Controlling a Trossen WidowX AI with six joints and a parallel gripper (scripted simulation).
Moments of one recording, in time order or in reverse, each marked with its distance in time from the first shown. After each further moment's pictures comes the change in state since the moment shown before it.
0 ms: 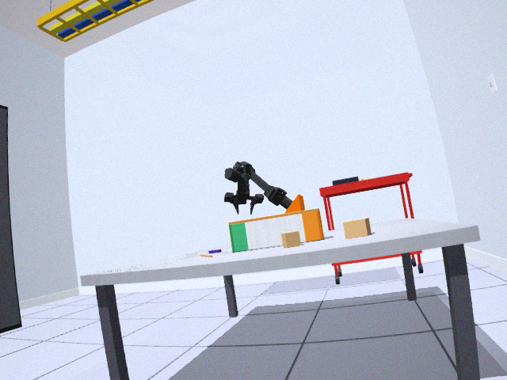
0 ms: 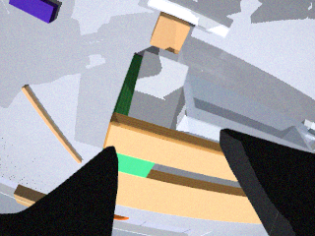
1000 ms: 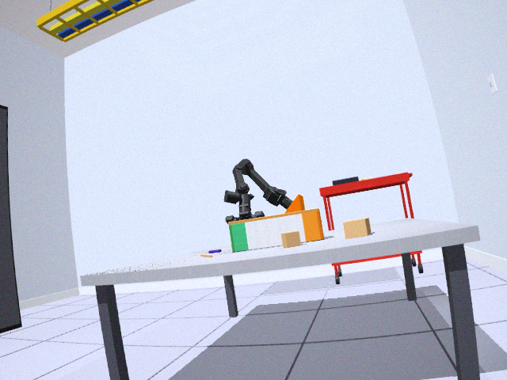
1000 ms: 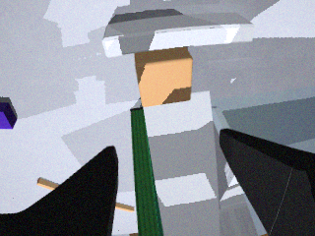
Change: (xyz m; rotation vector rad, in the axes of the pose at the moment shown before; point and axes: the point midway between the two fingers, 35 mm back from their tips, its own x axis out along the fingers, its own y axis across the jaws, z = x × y) arm 0.087 -0.009 0.040 0.470 0.060 0.018
